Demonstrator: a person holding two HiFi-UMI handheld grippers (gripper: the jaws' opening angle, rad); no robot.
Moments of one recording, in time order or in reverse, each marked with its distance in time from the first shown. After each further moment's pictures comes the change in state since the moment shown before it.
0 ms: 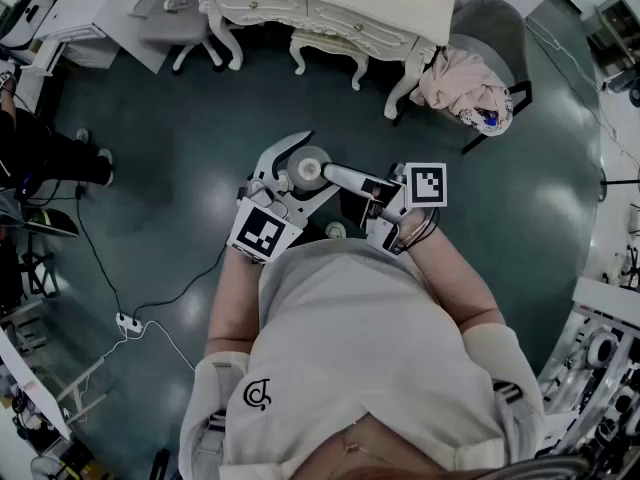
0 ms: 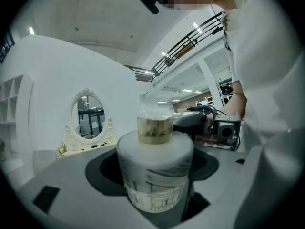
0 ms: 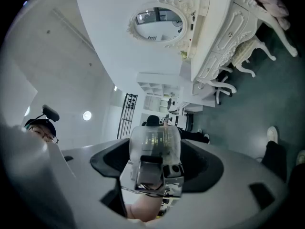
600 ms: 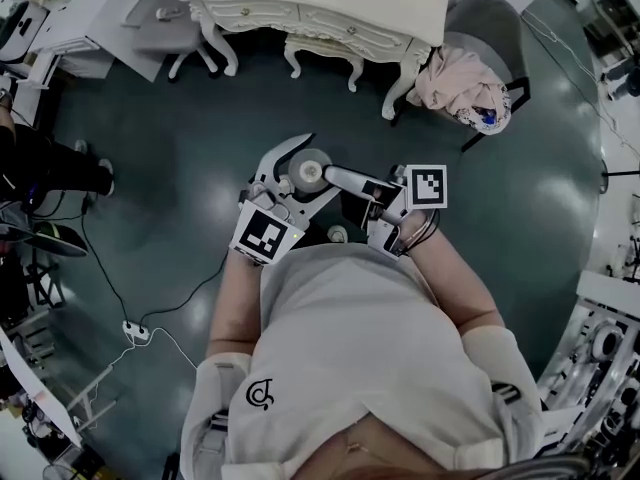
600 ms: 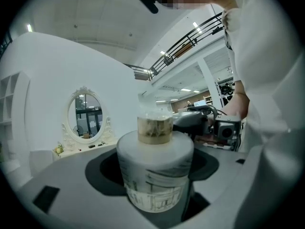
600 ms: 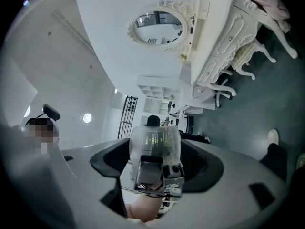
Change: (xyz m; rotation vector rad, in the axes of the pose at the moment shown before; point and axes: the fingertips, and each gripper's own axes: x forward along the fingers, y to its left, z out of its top) left arm 0.021 0.006 -0.002 -0.018 0.005 -0.020; right arm -0.008 -0.003 0.021 -0.005 -0.025 0.002
